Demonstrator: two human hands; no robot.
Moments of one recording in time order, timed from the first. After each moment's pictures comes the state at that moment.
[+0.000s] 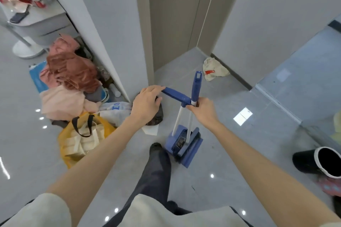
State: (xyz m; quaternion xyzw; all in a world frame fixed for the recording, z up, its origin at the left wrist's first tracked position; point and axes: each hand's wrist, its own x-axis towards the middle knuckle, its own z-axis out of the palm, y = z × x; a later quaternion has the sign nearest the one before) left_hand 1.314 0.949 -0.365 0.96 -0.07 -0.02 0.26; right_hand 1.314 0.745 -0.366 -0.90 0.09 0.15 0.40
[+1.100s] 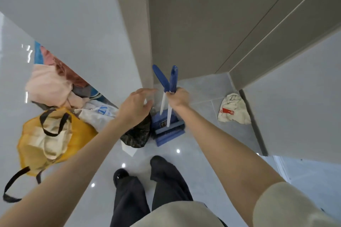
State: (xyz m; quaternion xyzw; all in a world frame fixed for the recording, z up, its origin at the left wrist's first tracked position) left_hand 1.651 0.906 -0.412 0.93 0.18 -0.06 0.33; right_hand 1.763 0.796 -0.460 -0.88 0.02 0.31 0.36
